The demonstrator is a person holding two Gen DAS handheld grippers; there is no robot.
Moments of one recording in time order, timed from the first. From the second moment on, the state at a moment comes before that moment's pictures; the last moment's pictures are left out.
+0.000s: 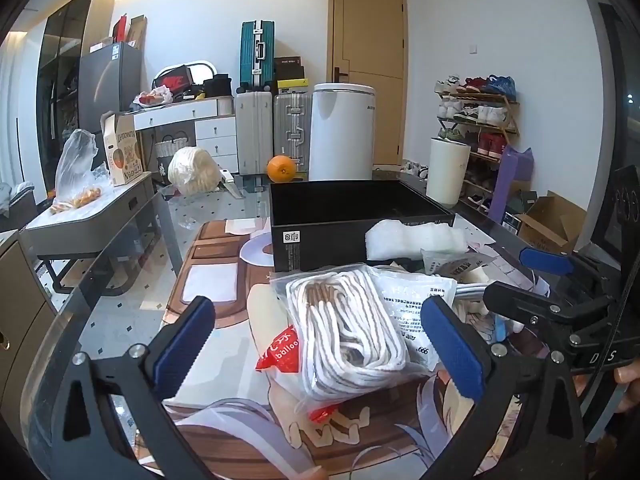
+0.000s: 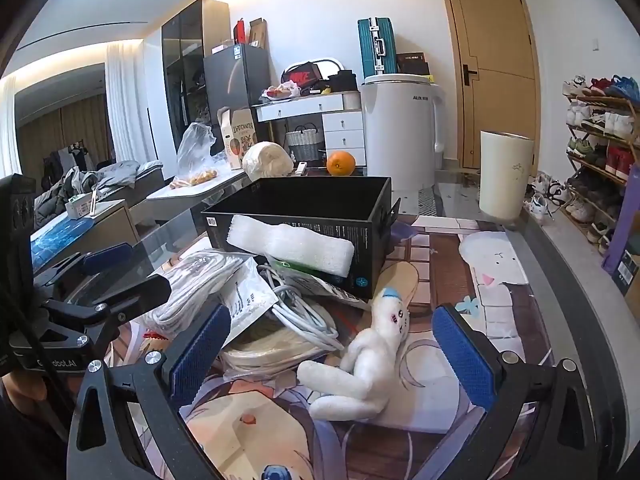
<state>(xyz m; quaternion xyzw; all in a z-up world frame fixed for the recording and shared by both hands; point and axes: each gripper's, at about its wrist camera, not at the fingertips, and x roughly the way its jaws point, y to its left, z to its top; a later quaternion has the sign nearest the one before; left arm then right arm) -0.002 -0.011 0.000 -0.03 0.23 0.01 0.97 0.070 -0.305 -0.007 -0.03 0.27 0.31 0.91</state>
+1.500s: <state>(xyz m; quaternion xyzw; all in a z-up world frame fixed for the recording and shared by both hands) 0.003 -0.010 -0.006 -0.02 0.24 0.01 0.97 0.062 -0.305 -0.011 -0.04 0.28 0.30 0.91</state>
